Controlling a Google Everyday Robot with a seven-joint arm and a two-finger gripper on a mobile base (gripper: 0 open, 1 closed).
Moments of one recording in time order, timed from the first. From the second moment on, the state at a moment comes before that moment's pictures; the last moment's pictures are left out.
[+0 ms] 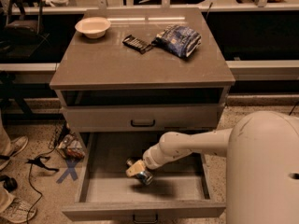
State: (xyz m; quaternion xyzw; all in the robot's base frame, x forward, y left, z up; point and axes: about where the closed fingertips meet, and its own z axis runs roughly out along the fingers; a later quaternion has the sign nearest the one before) arm 0.555 0.038 0.409 -0.31 0.90 0.26 0.16
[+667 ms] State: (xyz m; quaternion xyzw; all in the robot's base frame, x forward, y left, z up) arm 0.543 -0.077 0.439 -0.29 0.93 0.19 0.15
